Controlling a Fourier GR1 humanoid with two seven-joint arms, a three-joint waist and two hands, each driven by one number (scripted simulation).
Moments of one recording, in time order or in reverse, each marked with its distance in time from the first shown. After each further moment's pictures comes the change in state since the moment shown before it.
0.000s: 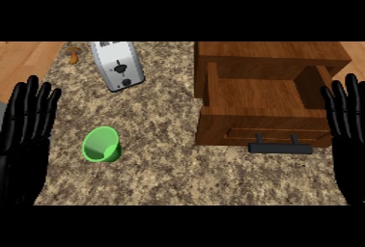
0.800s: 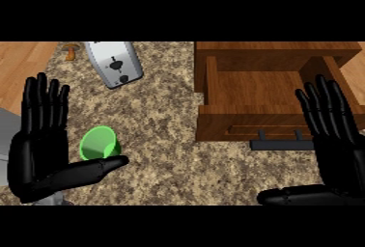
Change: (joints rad) left arm -0.040 -0.077 -0.023 0.127 0.028 0.204 -0.044; right arm -0.018 0.014 0.037 0.027 -0.080 0.065 0.076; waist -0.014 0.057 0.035
